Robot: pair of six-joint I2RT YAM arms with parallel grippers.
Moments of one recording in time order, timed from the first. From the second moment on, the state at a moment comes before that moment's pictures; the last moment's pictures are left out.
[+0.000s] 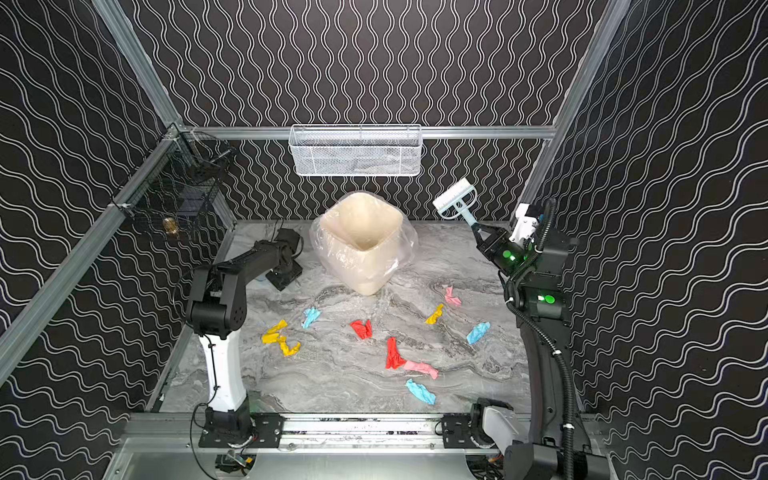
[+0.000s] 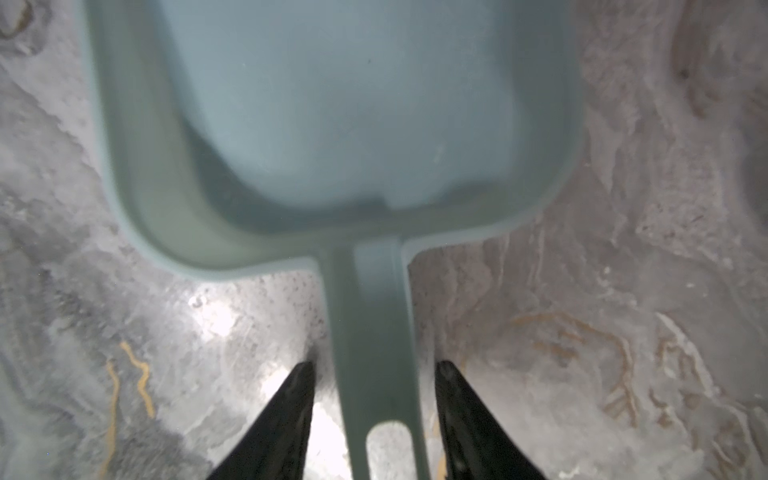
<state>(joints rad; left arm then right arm) -0.15 2.14 1.56 -0.74 -0.28 -0.98 -0.16 1.06 1.15 -0.24 -0.61 0.80</state>
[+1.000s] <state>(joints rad) -0.15 2.14 1.56 -0.72 -0.31 -1.01 -0.16 1.06 1.15 -0.24 -0.62 0.80</state>
